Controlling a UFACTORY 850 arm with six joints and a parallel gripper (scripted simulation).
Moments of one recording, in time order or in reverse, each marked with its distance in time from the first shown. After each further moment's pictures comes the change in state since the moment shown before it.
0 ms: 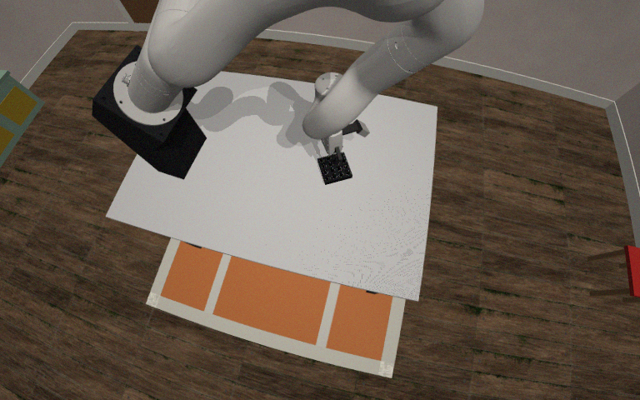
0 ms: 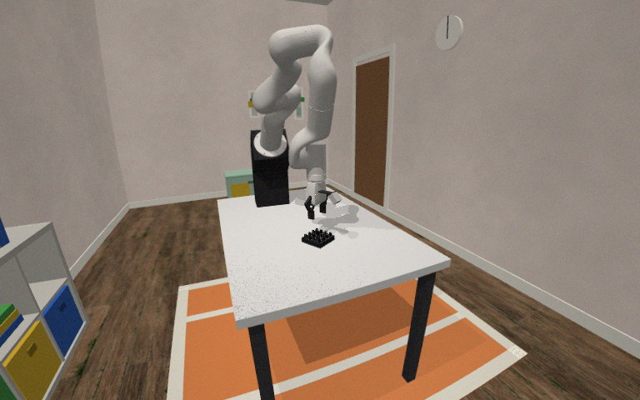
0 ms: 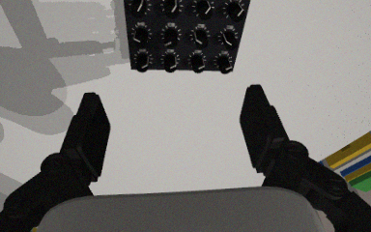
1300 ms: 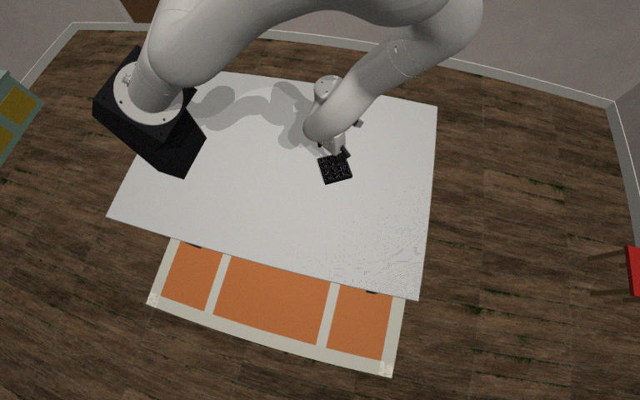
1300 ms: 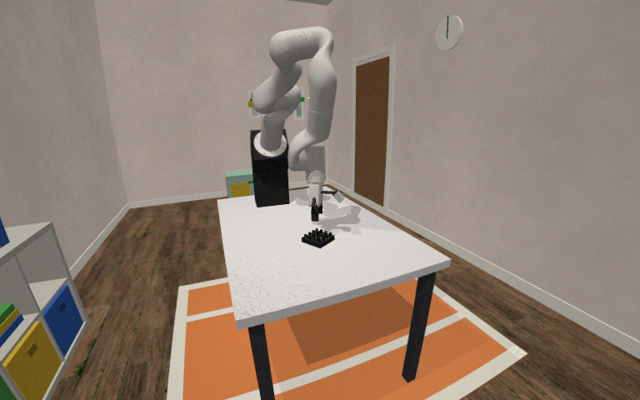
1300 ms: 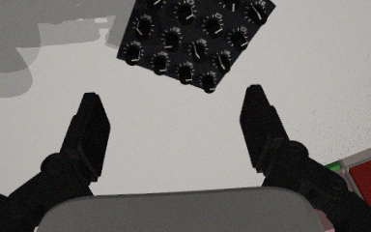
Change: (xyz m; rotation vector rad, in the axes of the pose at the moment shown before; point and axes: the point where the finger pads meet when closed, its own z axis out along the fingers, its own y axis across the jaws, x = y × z) arm 0.000 0.000 0.007 0.006 0.012 -0.401
